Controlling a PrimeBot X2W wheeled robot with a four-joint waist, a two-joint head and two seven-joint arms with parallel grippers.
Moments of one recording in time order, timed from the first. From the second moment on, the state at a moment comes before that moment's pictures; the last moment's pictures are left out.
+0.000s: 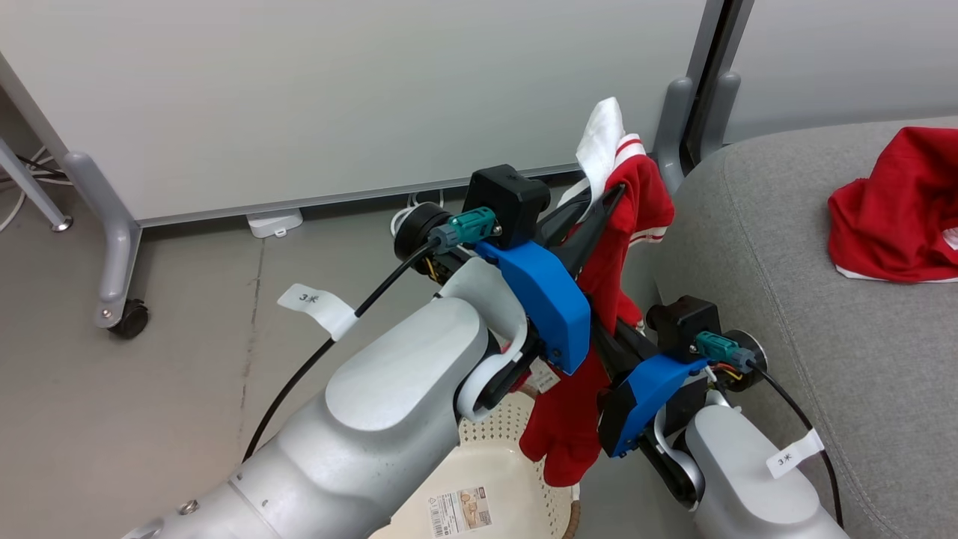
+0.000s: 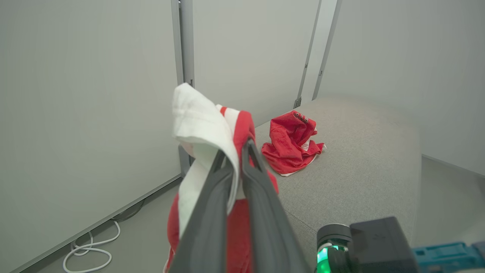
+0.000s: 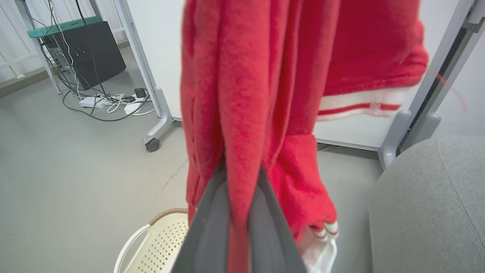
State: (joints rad) left arm -0.86 0.05 -0.98 0.51 -0.84 -0.02 -0.06; right arm -0.51 -0.05 0.39 0.70 0.27 0.13 -0.18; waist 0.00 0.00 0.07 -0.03
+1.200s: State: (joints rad) left arm -0.61 0.25 -0.88 0.43 -0.82 0.05 -0.26; right arm -0.53 -0.05 0.40 0.73 0.28 0.13 -0.23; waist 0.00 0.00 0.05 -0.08
